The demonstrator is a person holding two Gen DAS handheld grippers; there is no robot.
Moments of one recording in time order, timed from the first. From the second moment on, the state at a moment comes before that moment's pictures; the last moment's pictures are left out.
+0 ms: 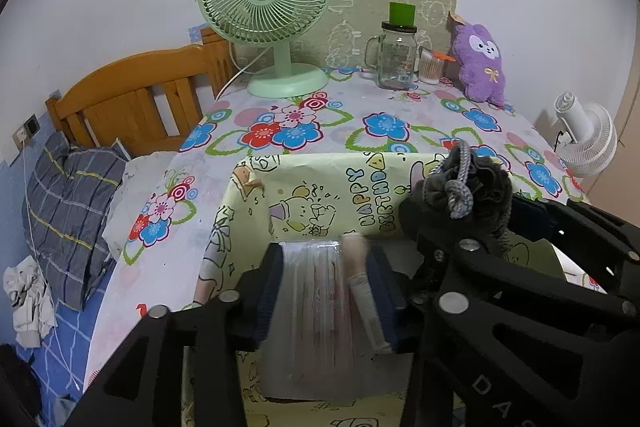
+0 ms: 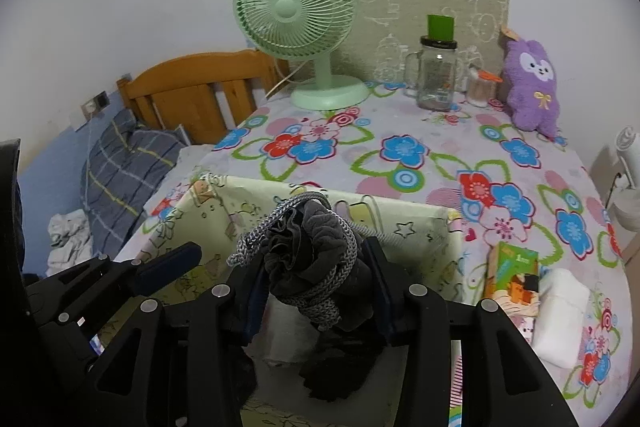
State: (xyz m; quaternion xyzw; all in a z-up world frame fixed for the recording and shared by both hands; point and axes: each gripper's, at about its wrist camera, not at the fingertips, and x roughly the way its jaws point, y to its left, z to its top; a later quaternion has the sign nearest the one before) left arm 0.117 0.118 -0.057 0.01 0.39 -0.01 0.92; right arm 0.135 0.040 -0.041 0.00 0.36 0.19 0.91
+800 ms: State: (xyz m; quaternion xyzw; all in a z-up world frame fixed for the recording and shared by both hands) left arm 0.090 0.088 -0.036 0.02 0.36 -0.01 0.93; right arm 0.106 0.007 -0.019 -0.01 0.32 0.16 0.93
